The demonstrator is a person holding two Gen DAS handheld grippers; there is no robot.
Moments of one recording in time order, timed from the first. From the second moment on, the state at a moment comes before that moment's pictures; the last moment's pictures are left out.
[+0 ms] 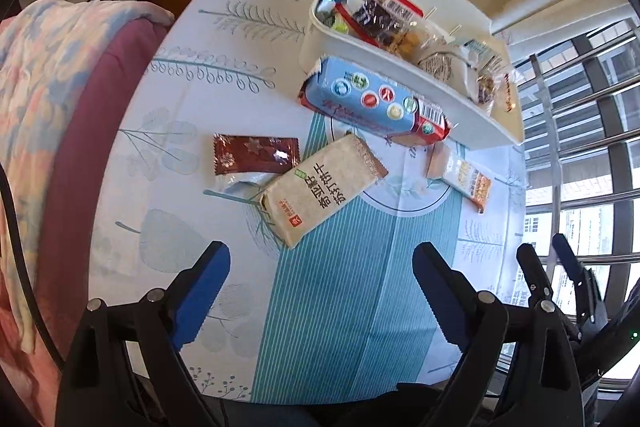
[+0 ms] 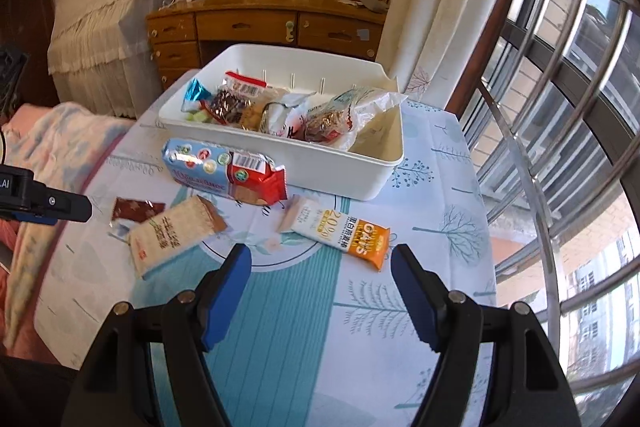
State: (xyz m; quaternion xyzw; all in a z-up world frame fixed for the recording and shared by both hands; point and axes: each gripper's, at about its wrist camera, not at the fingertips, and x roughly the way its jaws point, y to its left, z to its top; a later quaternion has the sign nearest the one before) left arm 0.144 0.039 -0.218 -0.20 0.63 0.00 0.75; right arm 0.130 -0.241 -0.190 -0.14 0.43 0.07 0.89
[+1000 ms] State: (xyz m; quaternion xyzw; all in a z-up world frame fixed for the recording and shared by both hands) left arm 0.220 -0.032 -0.326 -0.02 0.66 0.03 0.75; right arm 0.216 -0.257 -0.305 -0.28 0.48 0.21 0.81
